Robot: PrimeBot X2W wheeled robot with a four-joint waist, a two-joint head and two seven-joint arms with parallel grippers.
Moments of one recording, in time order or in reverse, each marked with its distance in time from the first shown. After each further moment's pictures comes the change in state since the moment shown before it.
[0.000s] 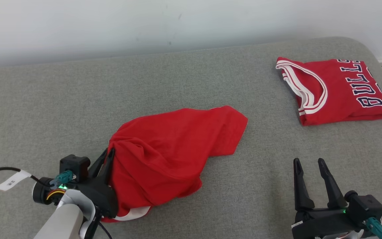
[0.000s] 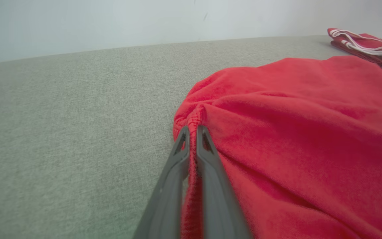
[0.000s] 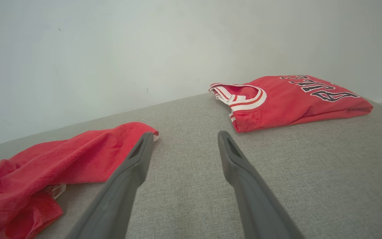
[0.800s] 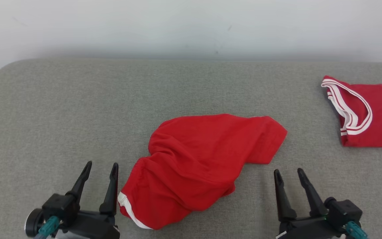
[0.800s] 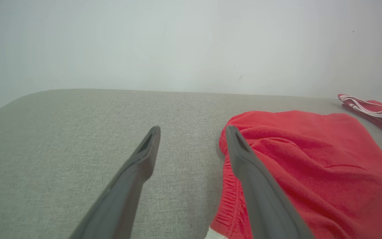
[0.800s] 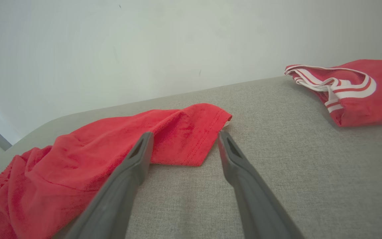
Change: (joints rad) left arm 0.332 -0.061 0.256 -0.446 0.165 0.034 -0.038; right arm 0.010 0.001 0.074 0.047 0.009 0.000 0.000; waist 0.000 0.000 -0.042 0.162
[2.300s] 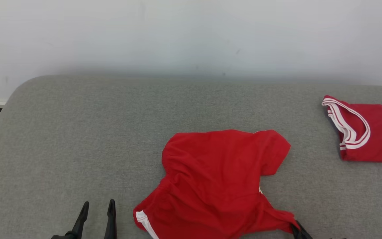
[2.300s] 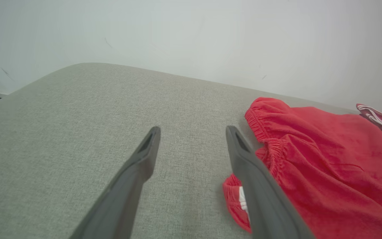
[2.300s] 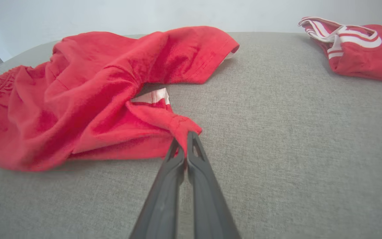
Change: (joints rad) left arm 0.235 -0.168 0.191 -0.067 0.125 -0.034 0.000; right arm 0.146 -0.126 0.091 0.109 -0.036 0.000 0.016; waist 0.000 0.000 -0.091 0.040
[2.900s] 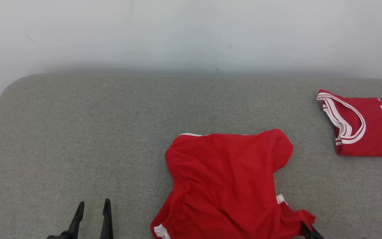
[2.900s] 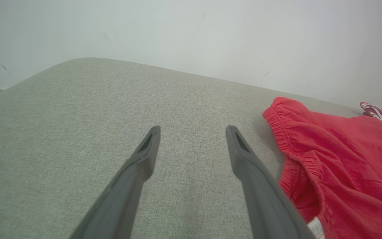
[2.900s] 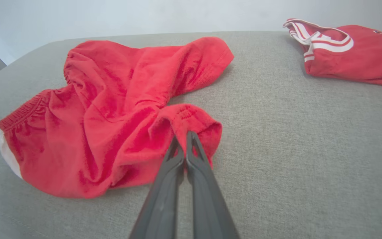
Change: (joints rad) left arm -0.002 -0.003 0.027 0.001 -0.006 0.000 0.000; right arm 0.192 -0.060 -0.079 -0.367 0.040 0.000 0.230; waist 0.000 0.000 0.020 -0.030
